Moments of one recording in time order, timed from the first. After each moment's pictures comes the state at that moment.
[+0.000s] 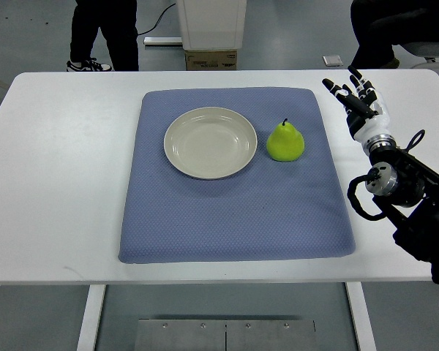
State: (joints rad) left arm -0.02 0.00 -0.11 -0.26 -0.03 0.06 -0.25; right arm 0.79 -0.14 0.73 0.67 -0.09 -0.13 0.39
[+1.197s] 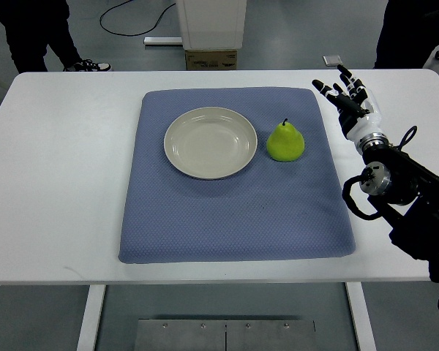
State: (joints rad) left arm -0.02 0.00 -0.11 -0.26 -0.03 0.06 -0.25; right arm 0.82 -0.13 0.68 0.67 -0.09 -0.13 0.39
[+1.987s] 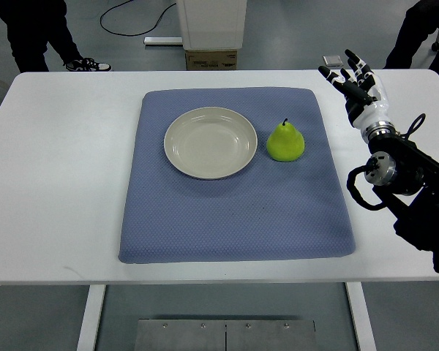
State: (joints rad) left arm -0.02 0.00 -0.11 -0.26 -0.03 0.06 -0.25; right arm 0.85 -0.14 0.68 0.66 -0.09 -0.12 0.41
